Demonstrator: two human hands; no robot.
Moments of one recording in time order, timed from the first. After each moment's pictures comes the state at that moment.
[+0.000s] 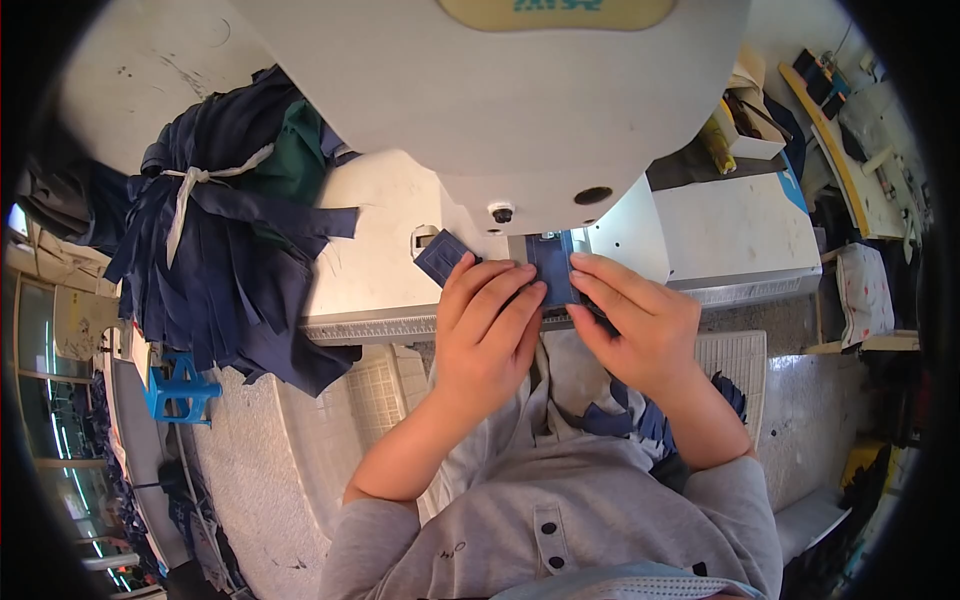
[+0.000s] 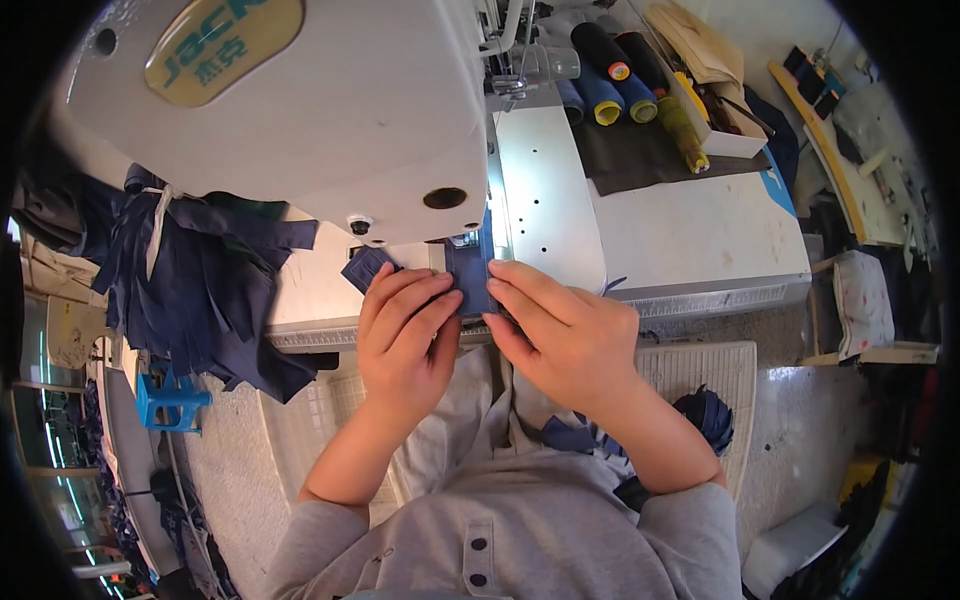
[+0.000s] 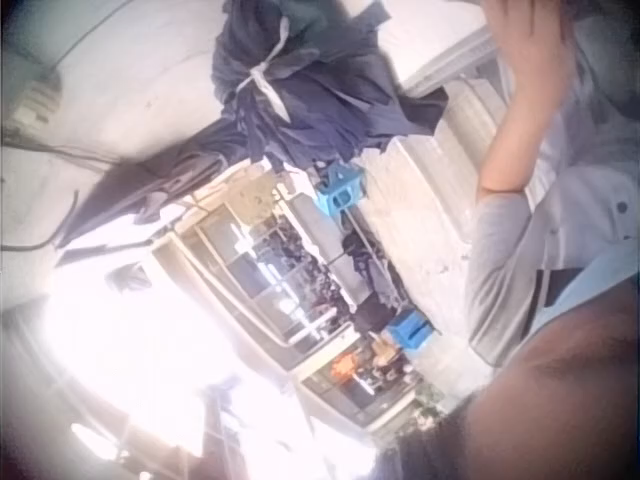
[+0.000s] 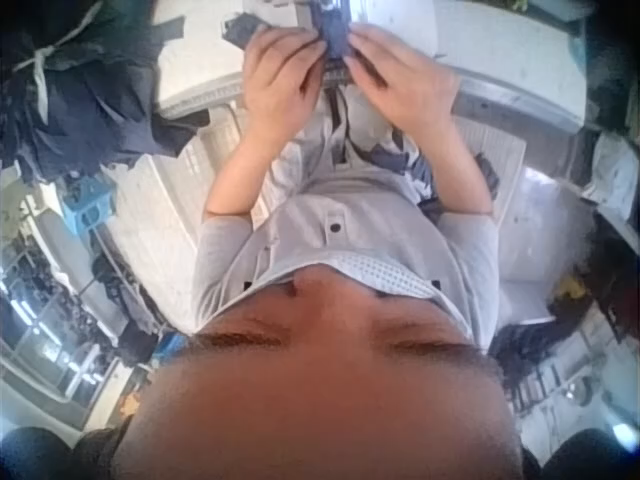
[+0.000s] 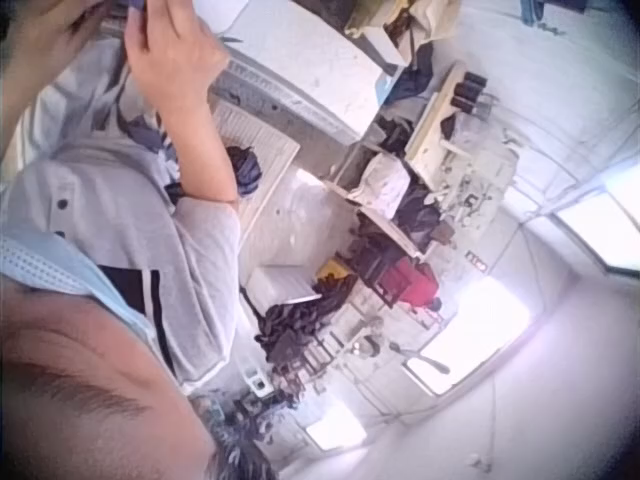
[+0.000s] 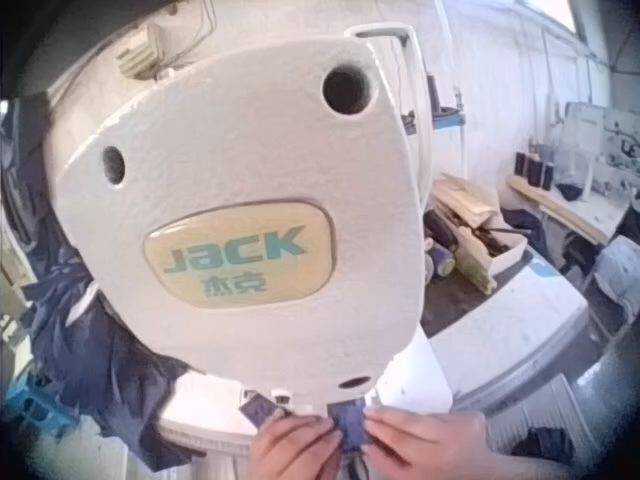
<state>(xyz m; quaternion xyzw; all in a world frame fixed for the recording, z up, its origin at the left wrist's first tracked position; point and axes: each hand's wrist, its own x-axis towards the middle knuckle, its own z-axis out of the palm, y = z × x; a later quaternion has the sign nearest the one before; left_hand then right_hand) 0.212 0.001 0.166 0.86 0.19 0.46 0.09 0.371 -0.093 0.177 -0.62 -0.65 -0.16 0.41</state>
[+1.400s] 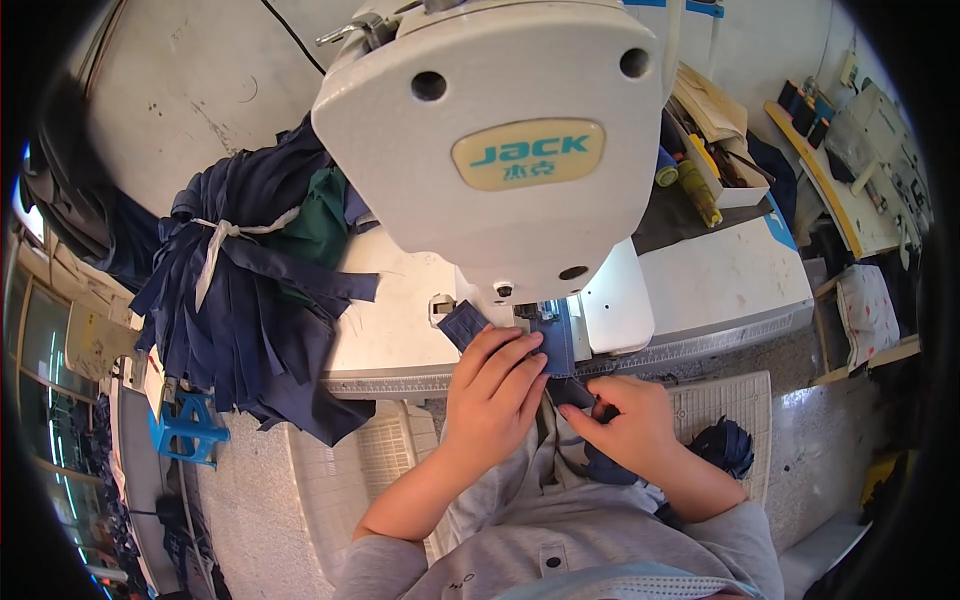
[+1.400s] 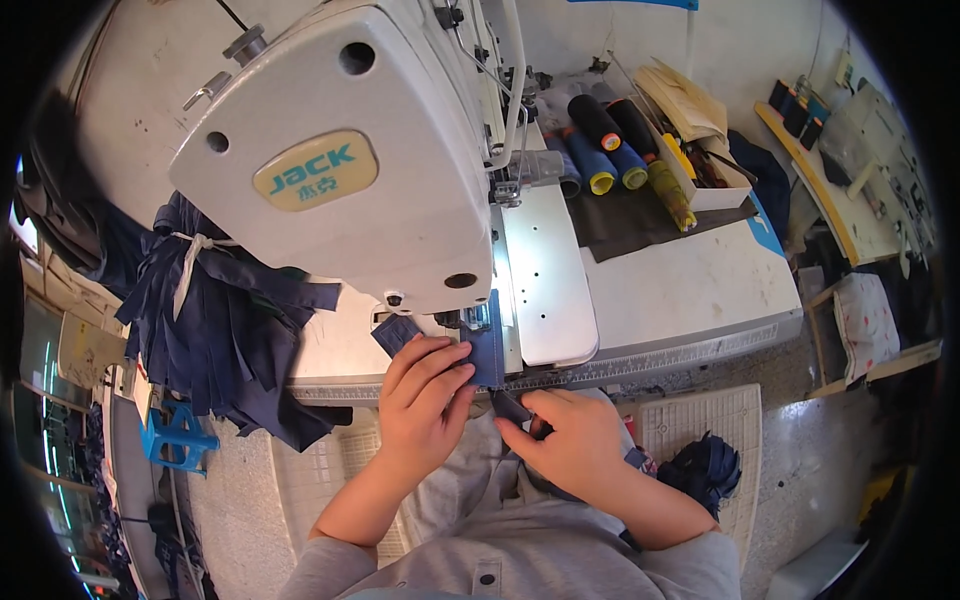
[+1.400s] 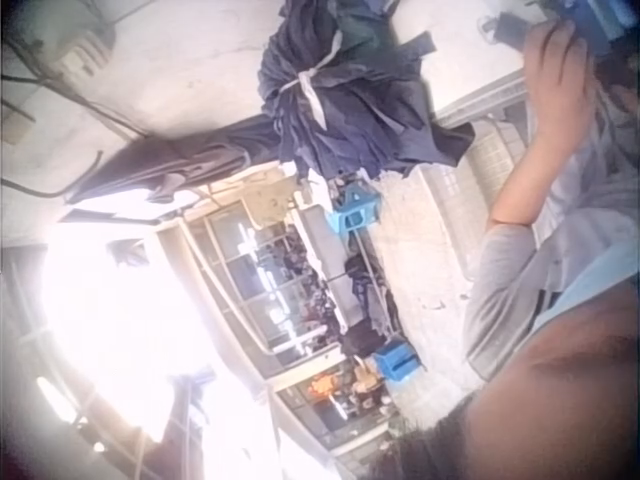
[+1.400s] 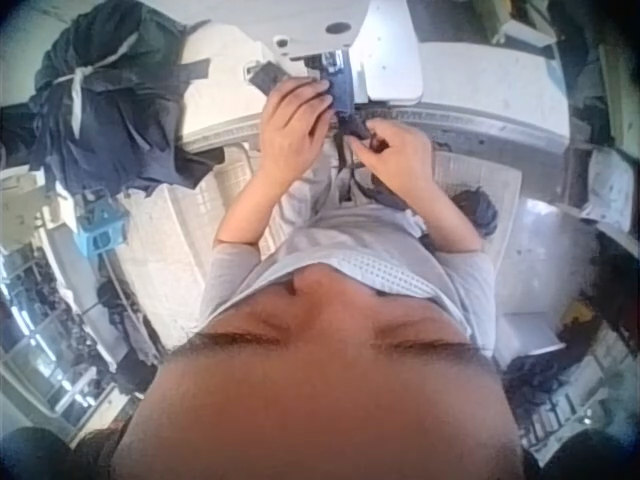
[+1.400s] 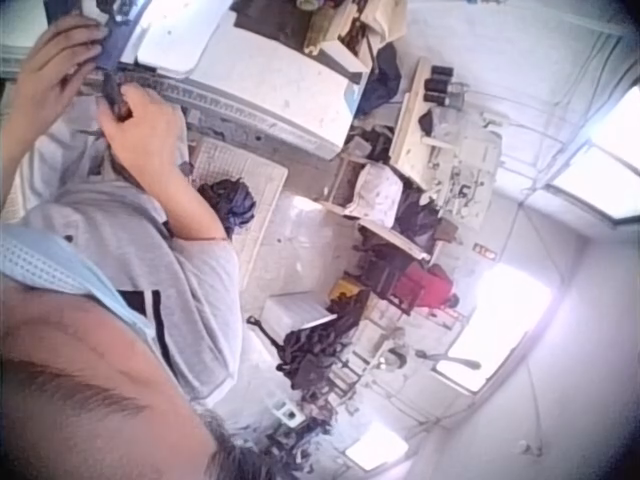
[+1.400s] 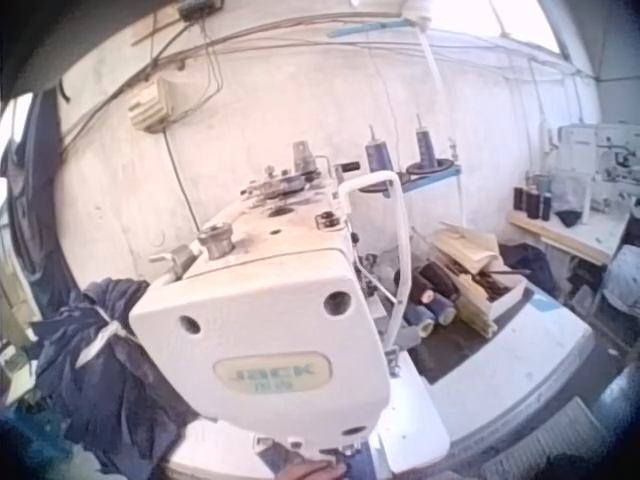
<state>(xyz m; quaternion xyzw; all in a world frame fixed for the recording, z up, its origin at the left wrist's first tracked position) 0.205 -0.003 0.176 0.88 0.15 0.43 0.12 0.349 -0.134 0.171 -0.73 -0.54 0.15 0.39</state>
